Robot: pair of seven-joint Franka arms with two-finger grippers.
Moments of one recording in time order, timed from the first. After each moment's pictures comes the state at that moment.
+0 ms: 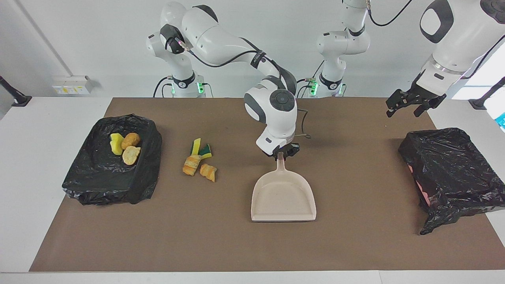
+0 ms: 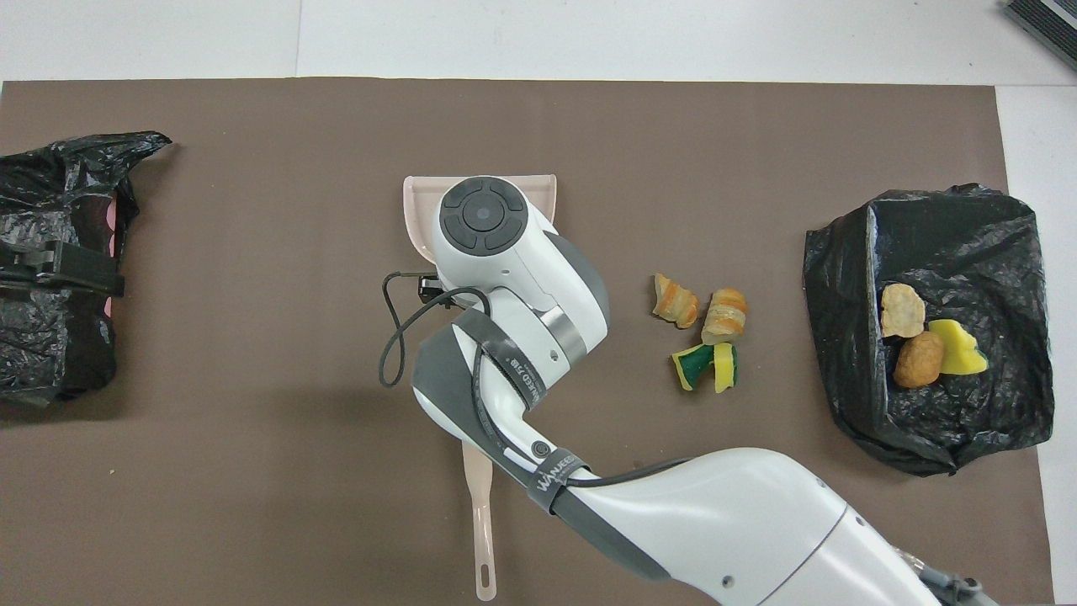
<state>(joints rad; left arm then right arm) 0.00 0.00 0.01 -1.63 -0.04 1.59 0.03 0.48 0.68 0.25 -1.22 -0.07 1.93 0.73</state>
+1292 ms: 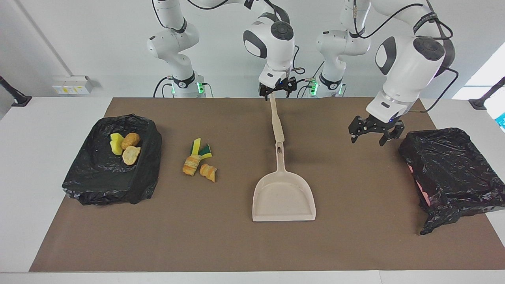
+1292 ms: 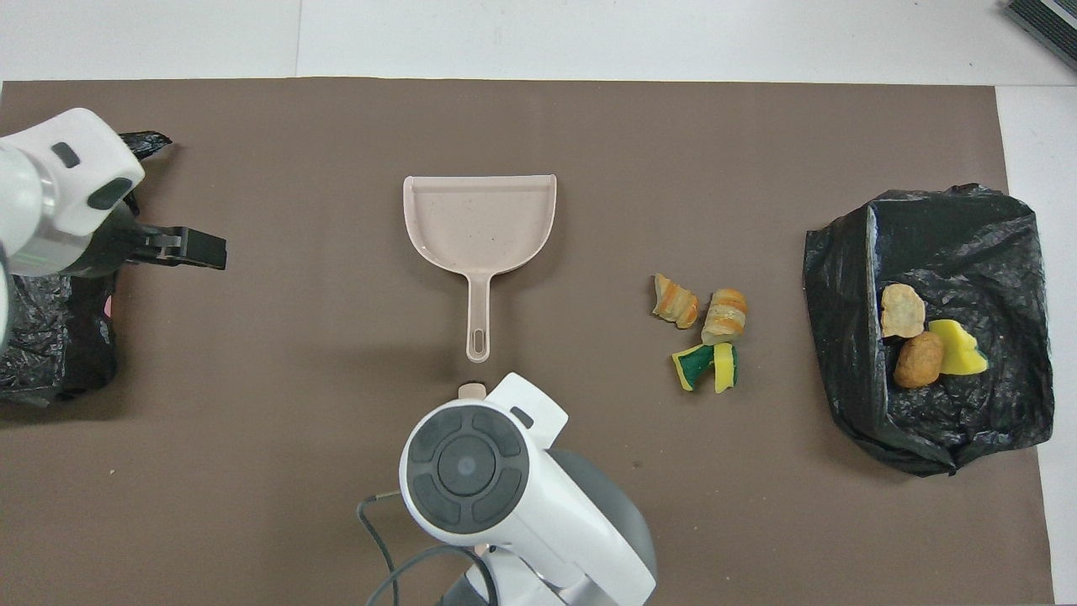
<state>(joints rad) -0.18 0.10 -0.02 -1.77 -0.04 1.97 0.01 0.68 0.12 0.26 -1.98 0.15 2.03 0.71</state>
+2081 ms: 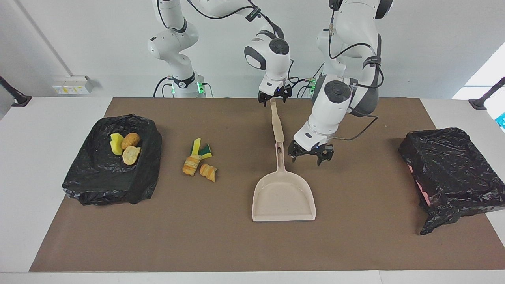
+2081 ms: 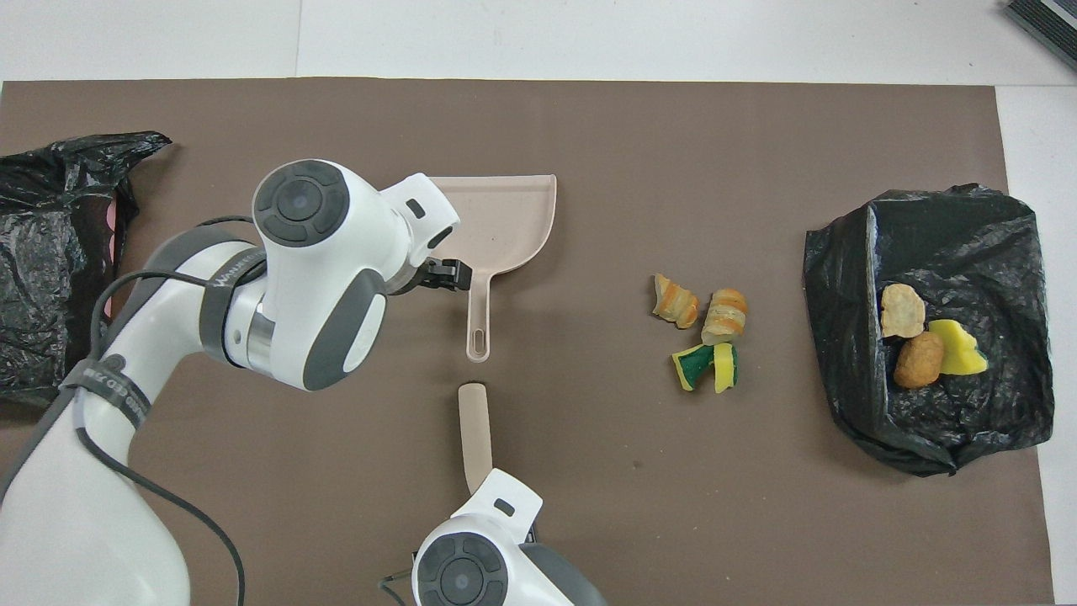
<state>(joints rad) -0.53 0.30 -0.03 -1.77 -0.06 2.13 -0.32 0.73 0.12 0.26 -2.16 0.15 2.24 0.70</state>
